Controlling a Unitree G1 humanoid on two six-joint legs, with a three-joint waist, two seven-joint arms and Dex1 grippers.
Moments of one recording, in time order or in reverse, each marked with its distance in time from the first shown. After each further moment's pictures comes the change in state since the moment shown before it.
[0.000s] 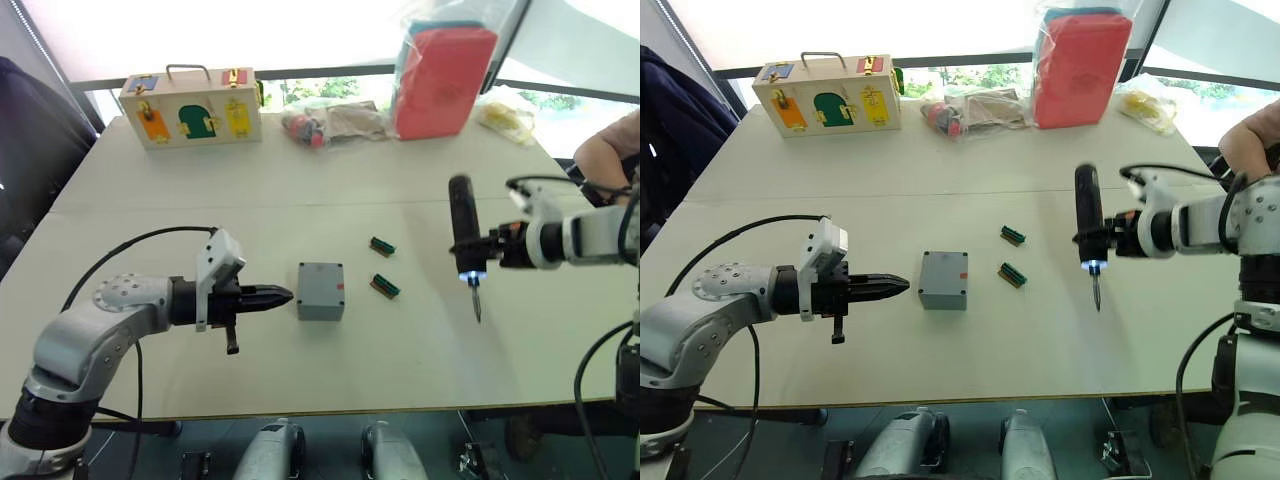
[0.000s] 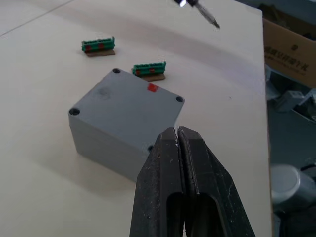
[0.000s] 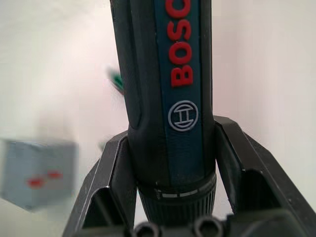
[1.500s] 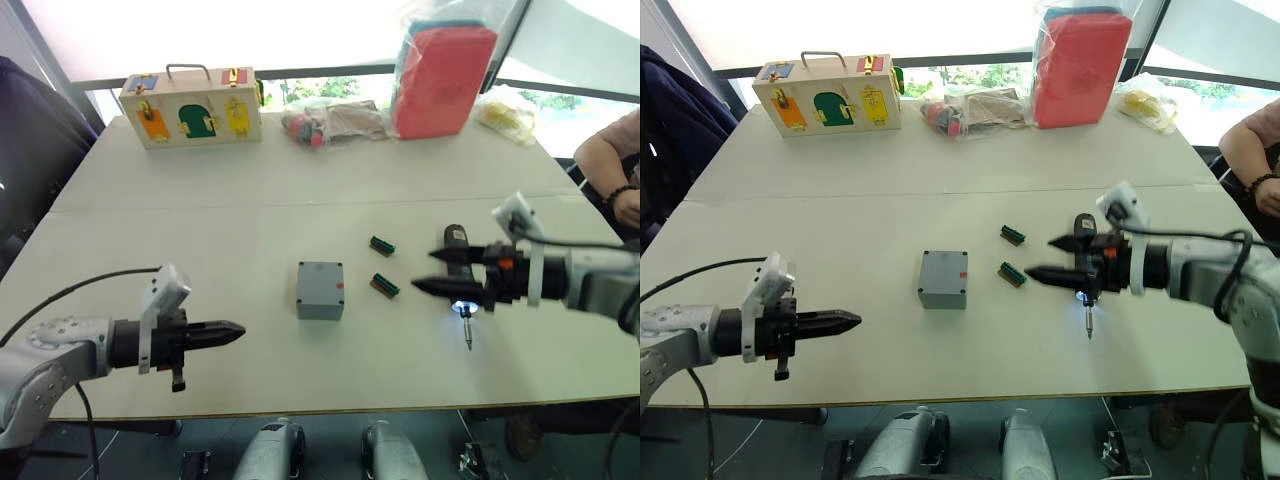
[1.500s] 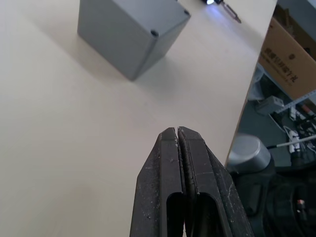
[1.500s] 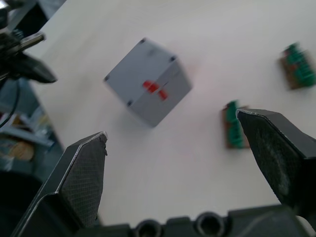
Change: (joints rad) left arm 0.371 0.162 0.241 0.021 -0.159 0.063 -0.018; right arm 0.603 -0.040 -0.180 -0.813 -0.134 -0.534 0.725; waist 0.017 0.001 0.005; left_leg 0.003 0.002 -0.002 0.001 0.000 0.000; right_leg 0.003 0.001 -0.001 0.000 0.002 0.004
